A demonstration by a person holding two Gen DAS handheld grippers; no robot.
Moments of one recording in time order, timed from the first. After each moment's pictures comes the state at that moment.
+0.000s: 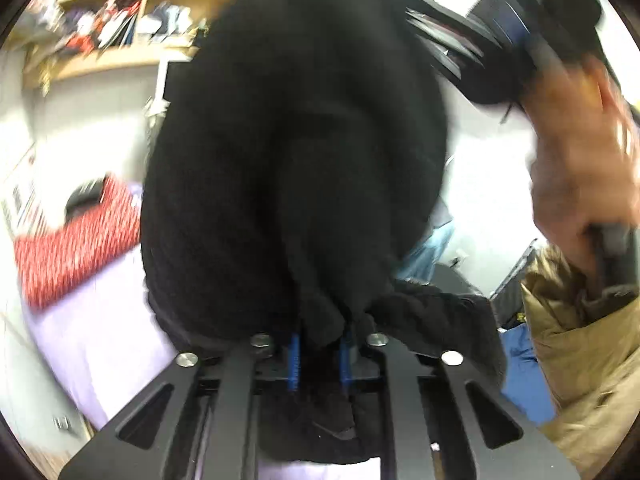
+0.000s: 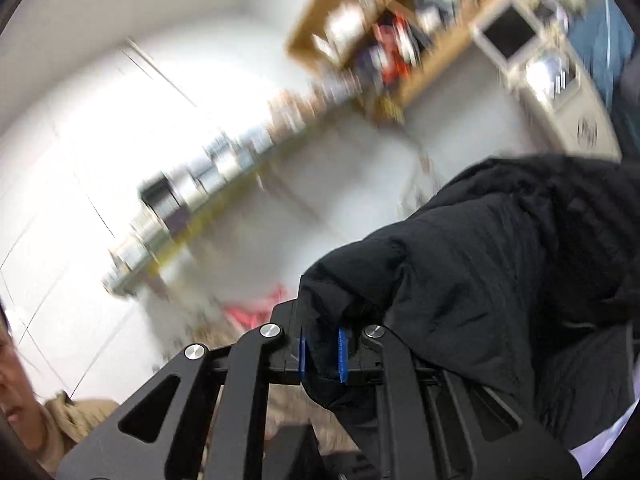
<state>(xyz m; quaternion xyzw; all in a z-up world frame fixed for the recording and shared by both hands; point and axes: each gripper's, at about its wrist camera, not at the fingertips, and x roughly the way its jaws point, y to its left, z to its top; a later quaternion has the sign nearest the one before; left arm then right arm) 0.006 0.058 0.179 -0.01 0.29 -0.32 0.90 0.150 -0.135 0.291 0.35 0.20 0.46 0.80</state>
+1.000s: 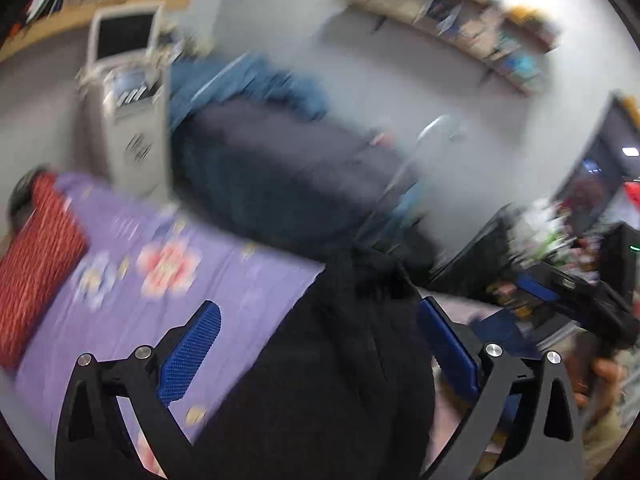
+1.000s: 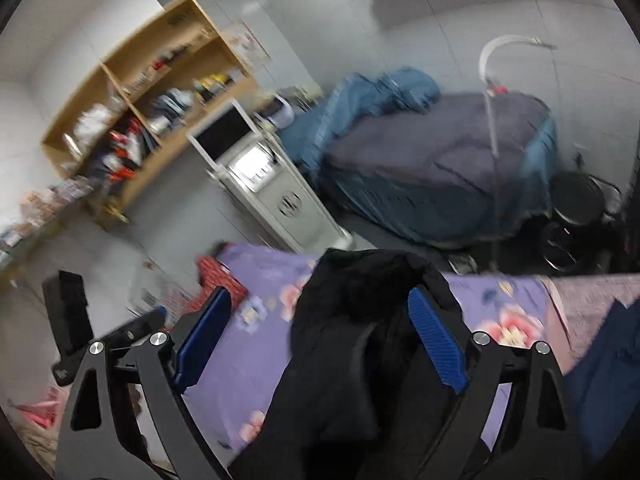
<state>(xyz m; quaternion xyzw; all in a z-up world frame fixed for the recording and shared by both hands) 0.195 -0.013 0.121 0.03 0.43 -0.36 0.83 0.095 -0.275 0.081 0.36 0.35 -0.10 0.86</state>
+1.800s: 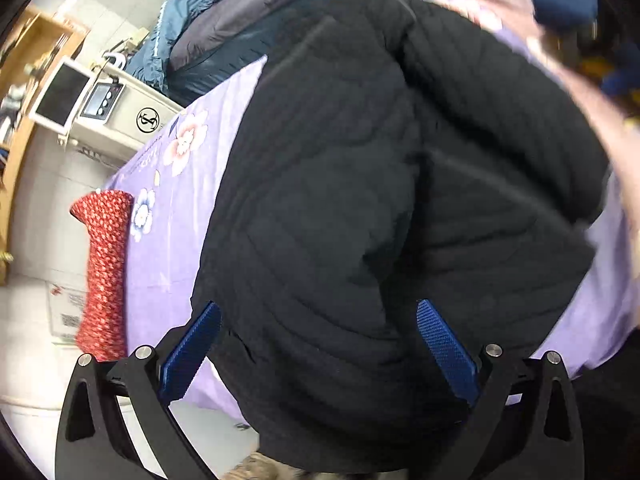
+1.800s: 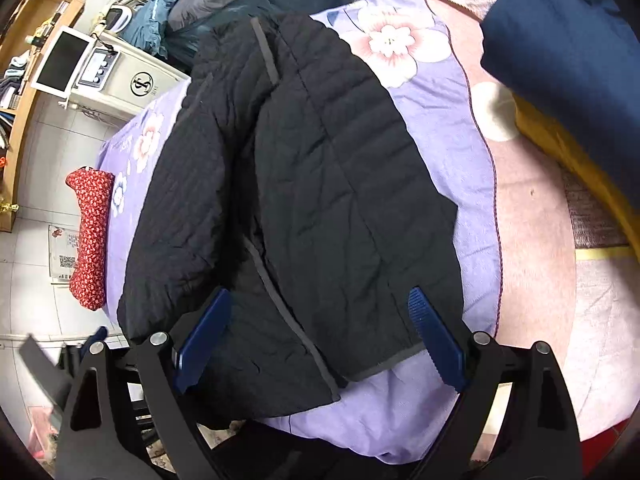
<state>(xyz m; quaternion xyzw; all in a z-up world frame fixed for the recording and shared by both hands) -0.003 -0.001 -0.105 0.47 0.43 -0.28 0.72 -0.006 -0.224 -0.139 0.44 0.51 -0.19 0.71</state>
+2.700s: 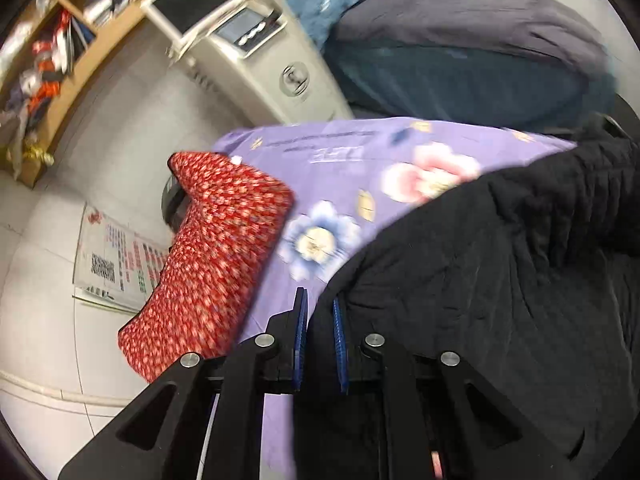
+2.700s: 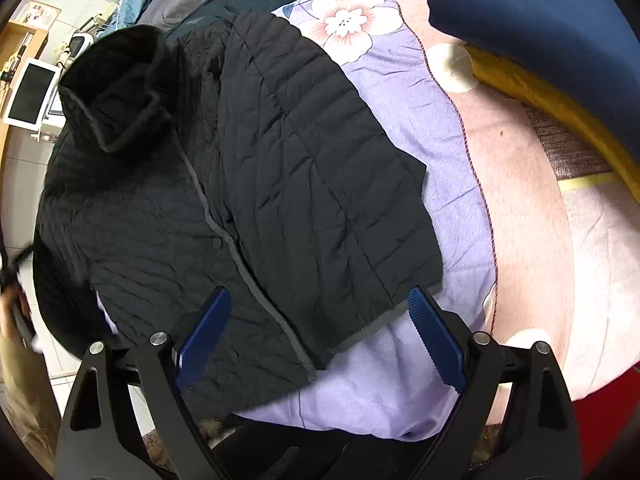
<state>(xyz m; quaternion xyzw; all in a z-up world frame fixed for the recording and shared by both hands) 0.432 0.112 -0.012 0.32 0.46 -0.11 0.82 -0.059 -0.204 -0.127 0.47 0.50 -0.26 0.68</state>
